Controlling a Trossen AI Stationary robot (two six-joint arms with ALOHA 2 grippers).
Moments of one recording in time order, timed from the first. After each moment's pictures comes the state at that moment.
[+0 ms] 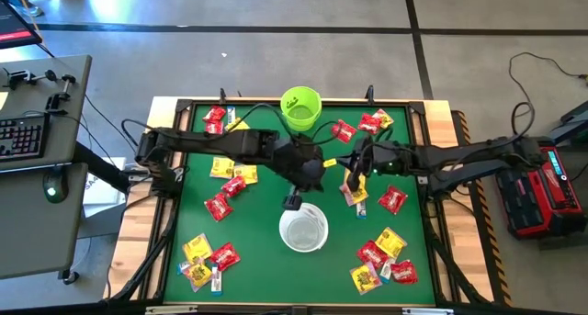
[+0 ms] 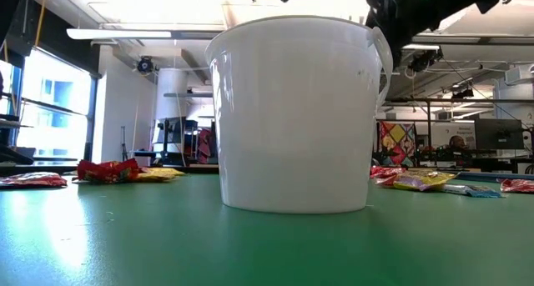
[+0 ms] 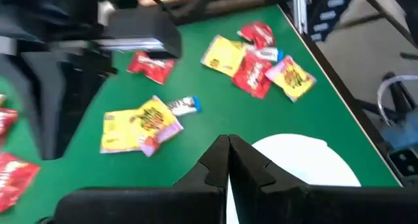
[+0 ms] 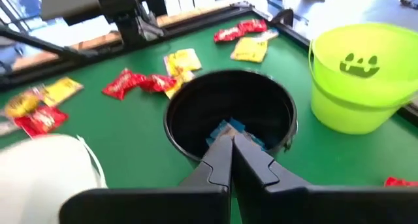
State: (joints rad) left arm -0.05 1.83 1.81 -0.72 0.17 0.19; right arm 0.02 1.07 0.68 -0.04 0.28 0.28
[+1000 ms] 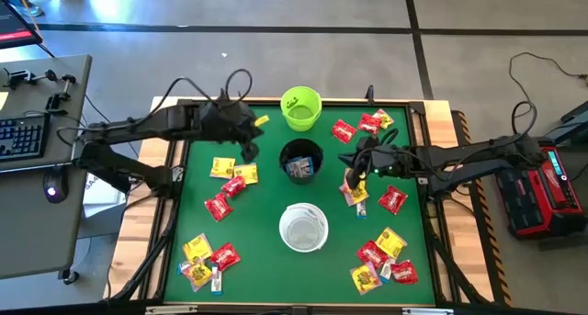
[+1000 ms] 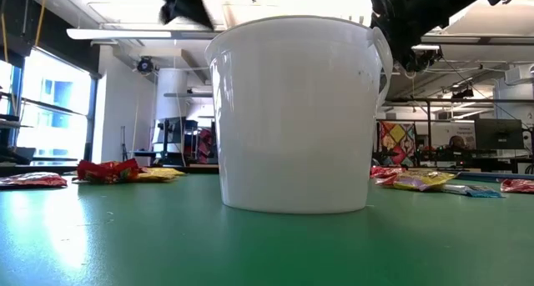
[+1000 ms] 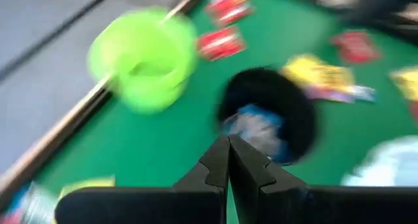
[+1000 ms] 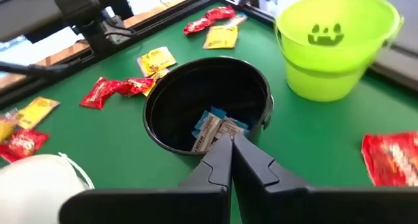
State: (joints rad) left arm 0.22 1.25 1.29 -0.80 -0.25 -0.27; right arm 0.04 1.06 0.70 -0.18 0.41 0.51
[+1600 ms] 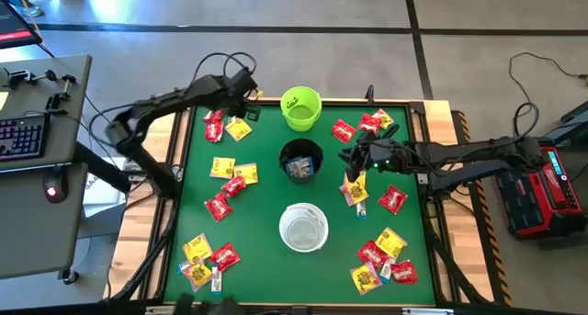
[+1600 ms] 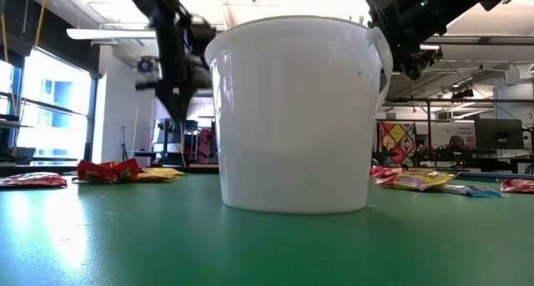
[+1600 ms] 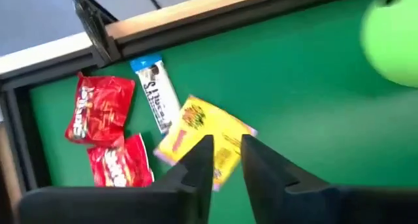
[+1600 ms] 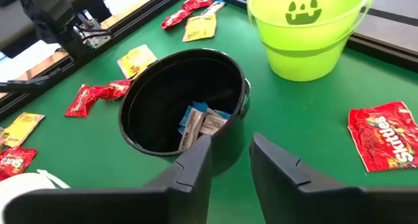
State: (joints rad) left arm 0.71 1.63 1.29 -0.92 -0.26 -0.53; right arm -0.02 1.06 0.70 -0.22 0.38 0.59
